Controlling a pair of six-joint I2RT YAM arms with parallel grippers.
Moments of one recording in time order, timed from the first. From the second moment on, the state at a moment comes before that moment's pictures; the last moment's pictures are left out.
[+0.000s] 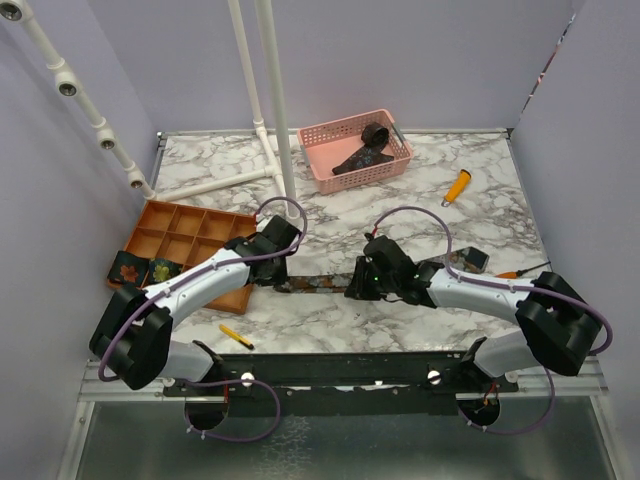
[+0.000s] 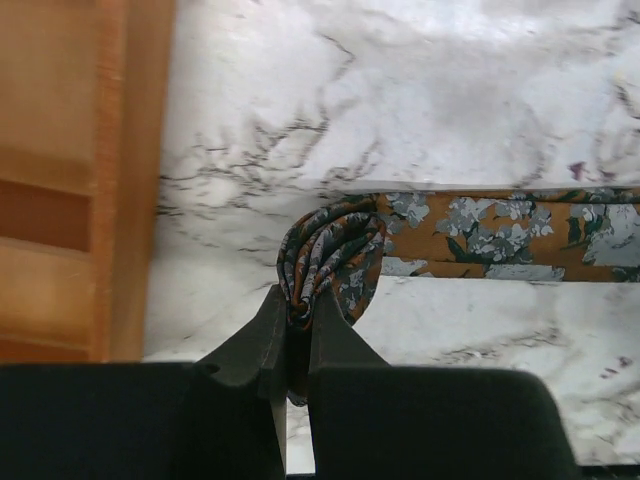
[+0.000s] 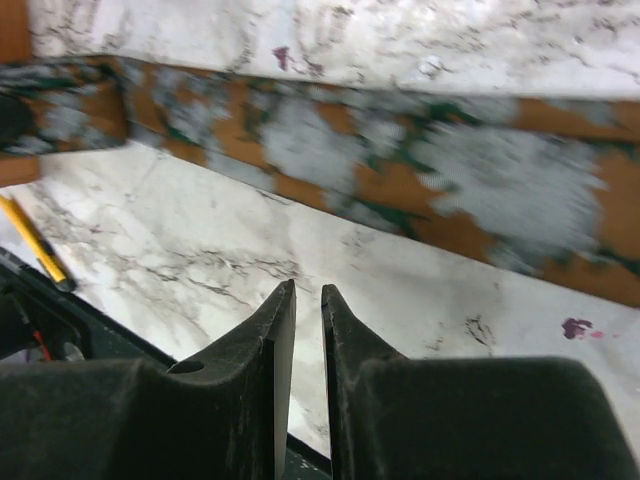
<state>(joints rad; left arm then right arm) -0.64 1.34 0.81 -0.59 -0.17 -0.68 0.85 1.40 0.68 -0.10 -0.04 0.80</state>
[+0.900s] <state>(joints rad) -0.96 1.91 1.33 -1.09 -0.71 -0.86 0.85 1.27 0.49 -0.11 -0.02 0.82</state>
